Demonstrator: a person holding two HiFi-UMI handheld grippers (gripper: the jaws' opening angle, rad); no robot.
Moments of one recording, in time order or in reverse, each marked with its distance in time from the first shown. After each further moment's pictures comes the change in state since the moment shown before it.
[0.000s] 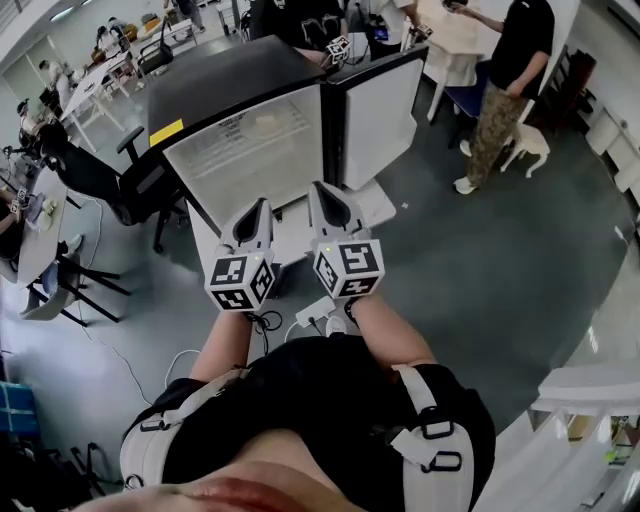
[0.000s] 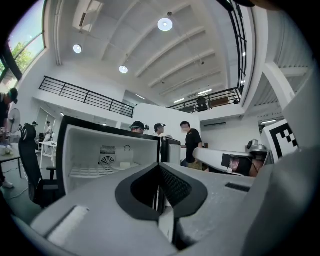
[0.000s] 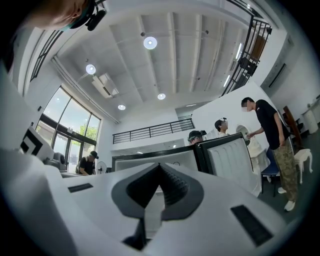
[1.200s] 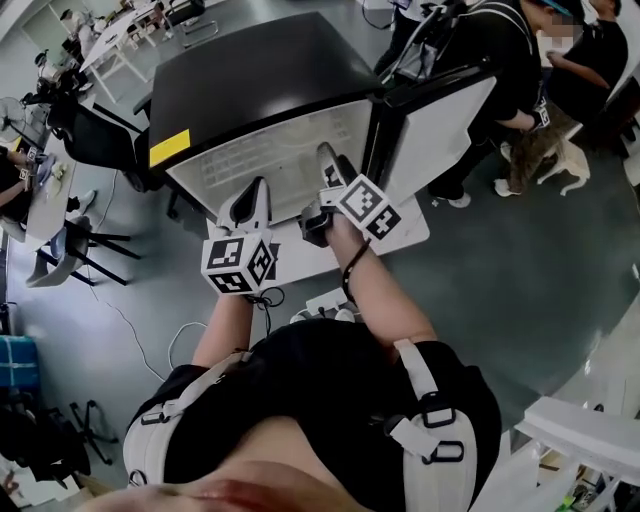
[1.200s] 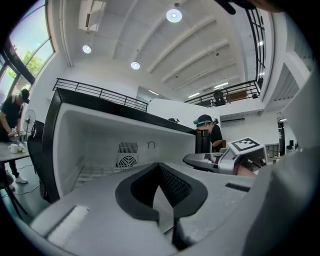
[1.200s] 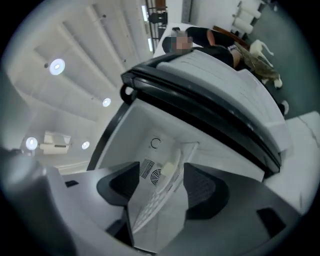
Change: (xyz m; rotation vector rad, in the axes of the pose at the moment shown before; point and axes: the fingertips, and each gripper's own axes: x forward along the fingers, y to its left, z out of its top) left arm 0.094 0.112 -0.003 -0.042 0.046 0.167; right arm 0.187 -0.081 -0.105 0.874 0.177 -0.100
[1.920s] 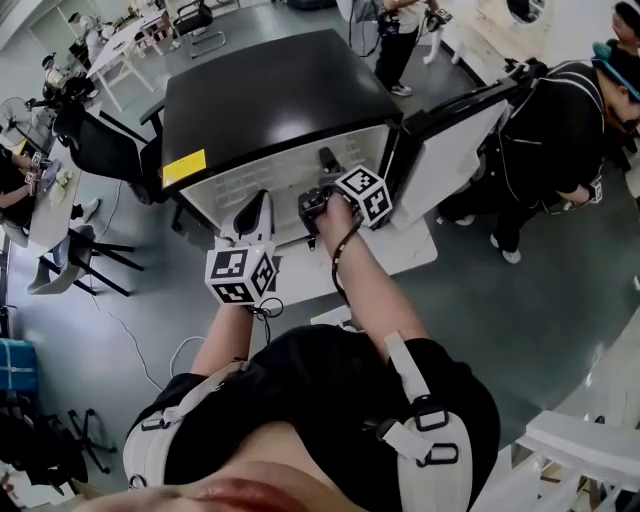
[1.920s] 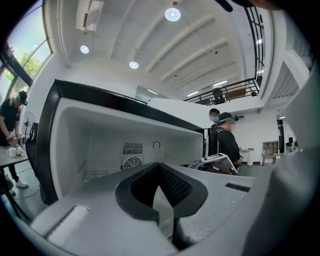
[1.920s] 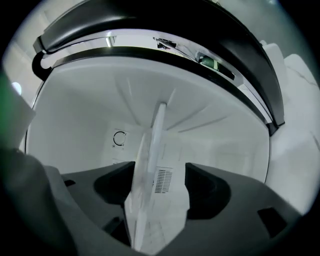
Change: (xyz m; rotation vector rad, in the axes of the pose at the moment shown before) left arm 0.015 0.037 -0.004 0.024 0.009 -0.003; right arm 0.093 -0.074 -0.050 0.365 0.059 -0.205
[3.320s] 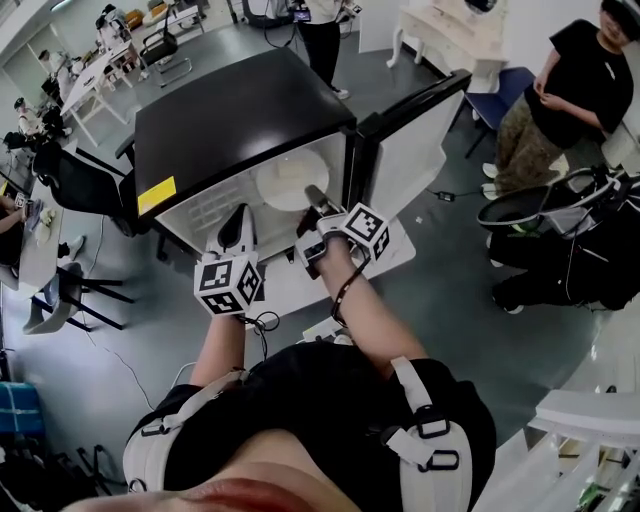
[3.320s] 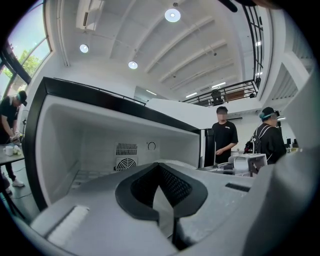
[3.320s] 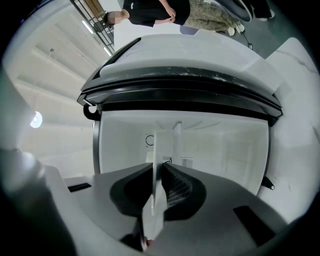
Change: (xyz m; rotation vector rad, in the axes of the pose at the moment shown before) left arm 0.011 -0.017 0.002 -0.006 -0.006 -0.023; right arm -0.092 0.032 0.004 0.095 0.082 0.275
